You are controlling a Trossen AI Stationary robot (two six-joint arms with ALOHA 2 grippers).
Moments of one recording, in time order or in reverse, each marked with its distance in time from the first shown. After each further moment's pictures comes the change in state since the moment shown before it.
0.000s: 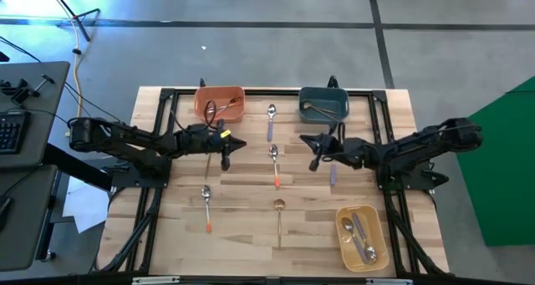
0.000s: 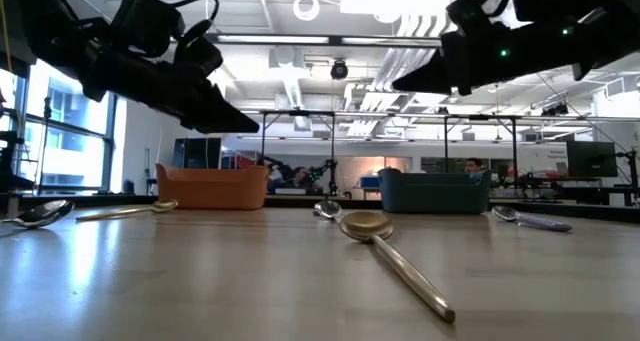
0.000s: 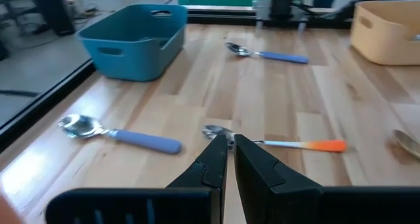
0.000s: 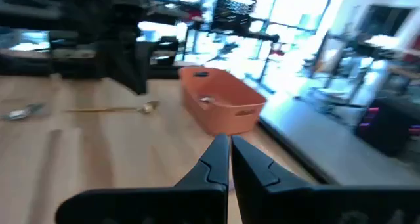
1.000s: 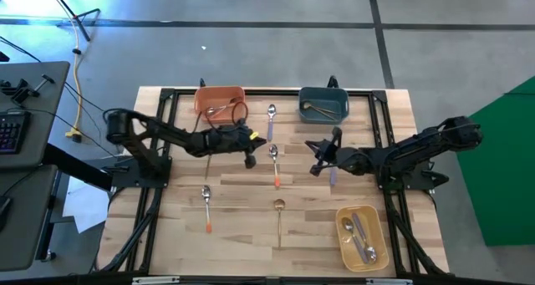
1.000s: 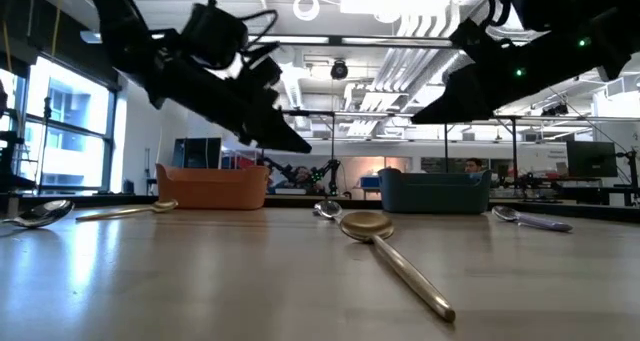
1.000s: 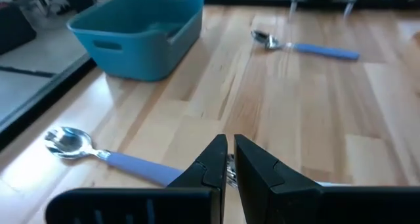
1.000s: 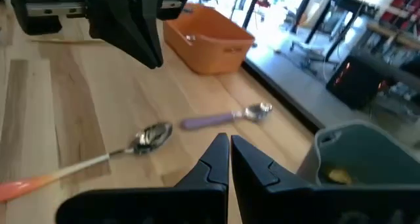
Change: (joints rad) left arm -0.045 0.359 0.295 -0.026 -0.138 -0.010; right arm 0.093 0.001 -0.002 -0.251 0.199 0.110
